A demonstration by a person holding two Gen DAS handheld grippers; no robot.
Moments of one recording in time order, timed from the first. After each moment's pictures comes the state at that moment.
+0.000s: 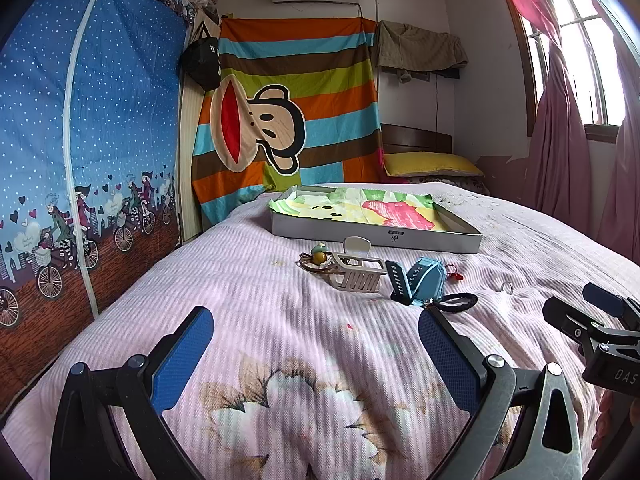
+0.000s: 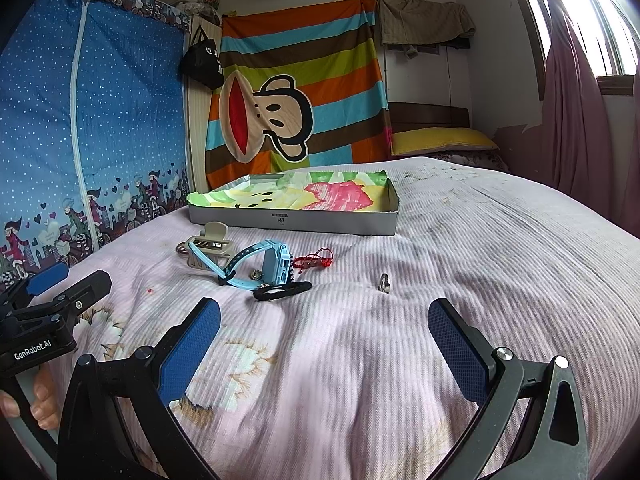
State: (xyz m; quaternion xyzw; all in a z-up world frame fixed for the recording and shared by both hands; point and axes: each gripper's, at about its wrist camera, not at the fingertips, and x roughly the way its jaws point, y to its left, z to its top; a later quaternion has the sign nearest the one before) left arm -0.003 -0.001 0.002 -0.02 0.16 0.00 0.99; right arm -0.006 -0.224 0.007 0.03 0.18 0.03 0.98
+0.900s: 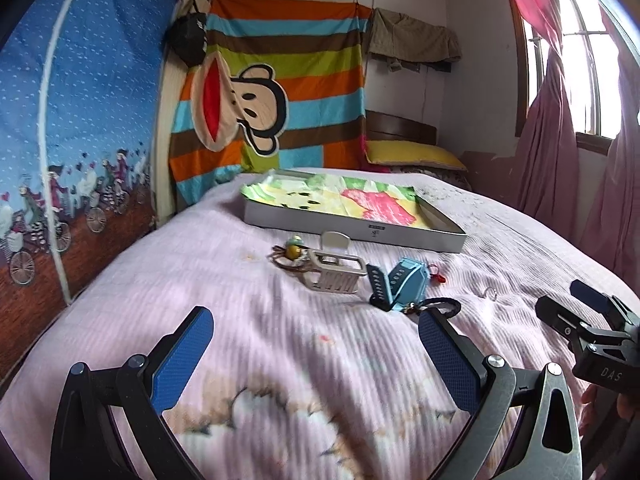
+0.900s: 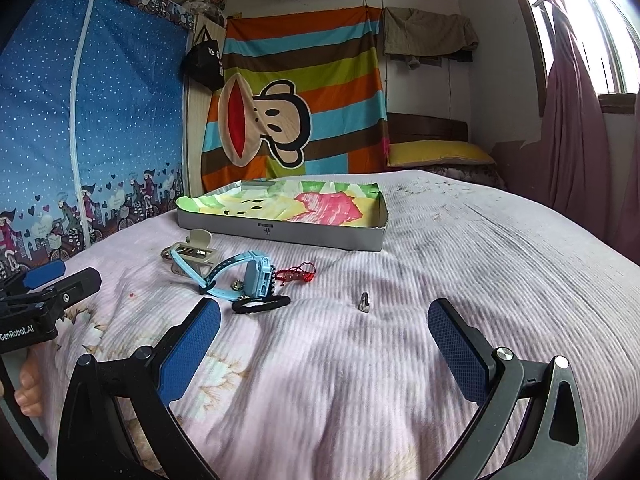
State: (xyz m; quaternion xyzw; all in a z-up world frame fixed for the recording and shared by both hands) left arm 0.031 -0.001 0.009 -0.05 0.20 -0.05 0.98; right arm 0.000 -0.239 0.017 0.00 0.17 0.02 0.99
